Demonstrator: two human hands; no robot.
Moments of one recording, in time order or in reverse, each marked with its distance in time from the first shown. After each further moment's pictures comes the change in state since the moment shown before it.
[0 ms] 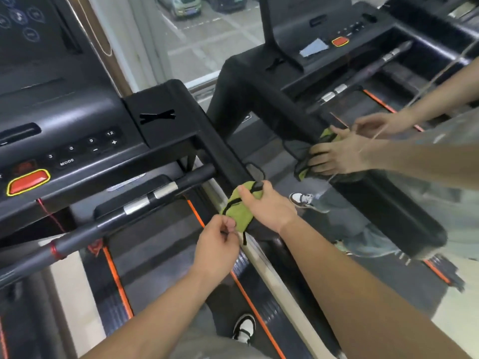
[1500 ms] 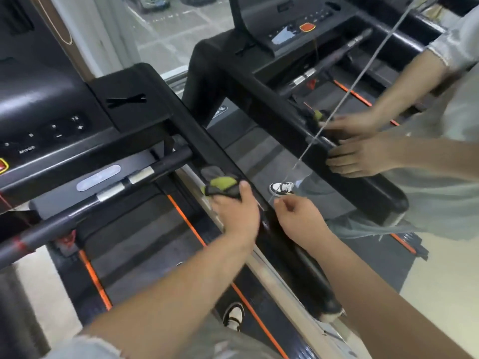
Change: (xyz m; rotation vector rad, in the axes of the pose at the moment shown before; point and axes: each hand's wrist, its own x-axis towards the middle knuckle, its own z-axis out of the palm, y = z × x) left_hand 0.013 0.040 0.096 -0.196 0.344 -0.320; right_hand -0.096 0.079 -0.021 0.180 0.208 0.031
